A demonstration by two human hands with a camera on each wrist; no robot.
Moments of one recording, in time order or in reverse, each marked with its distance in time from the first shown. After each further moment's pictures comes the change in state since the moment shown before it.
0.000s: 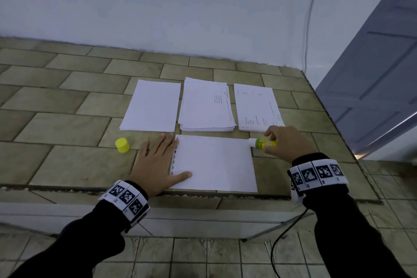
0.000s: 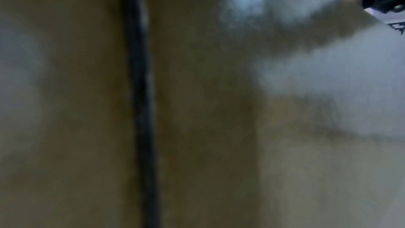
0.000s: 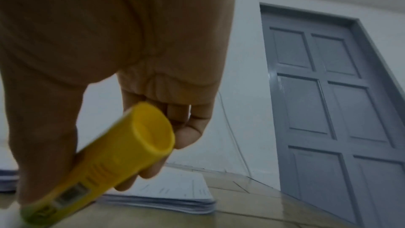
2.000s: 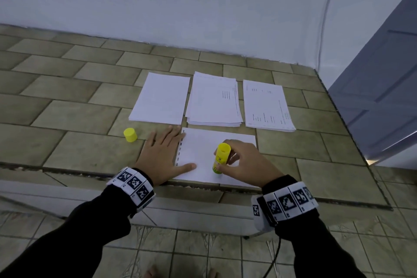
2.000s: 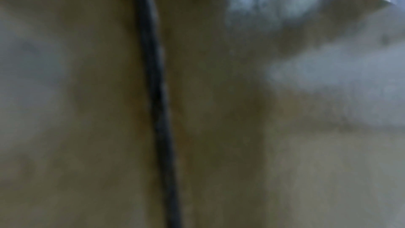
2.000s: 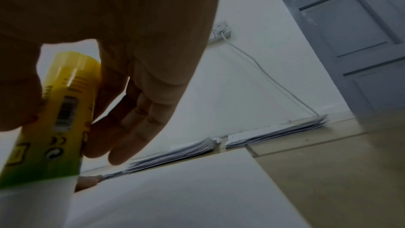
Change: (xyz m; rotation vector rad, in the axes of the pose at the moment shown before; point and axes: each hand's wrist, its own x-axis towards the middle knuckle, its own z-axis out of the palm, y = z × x) left_hand 0.002 -0.002 0.004 0.004 0.051 -0.009; right_hand -0.041 -0.086 0.043 0.620 -0.085 -0.494
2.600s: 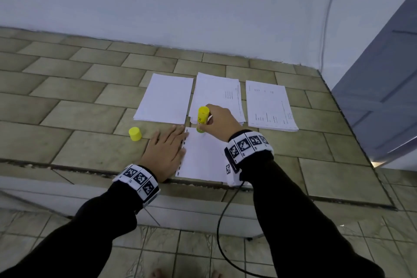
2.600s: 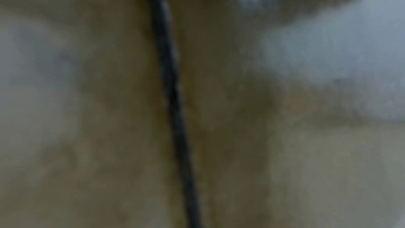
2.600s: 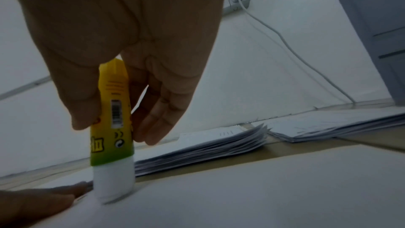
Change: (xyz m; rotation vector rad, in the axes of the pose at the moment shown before) left_hand -0.003 -0.001 0.002 -0.132 0.108 0.032; right_hand 0.105 -0.014 0.008 -0.104 0.074 0.113
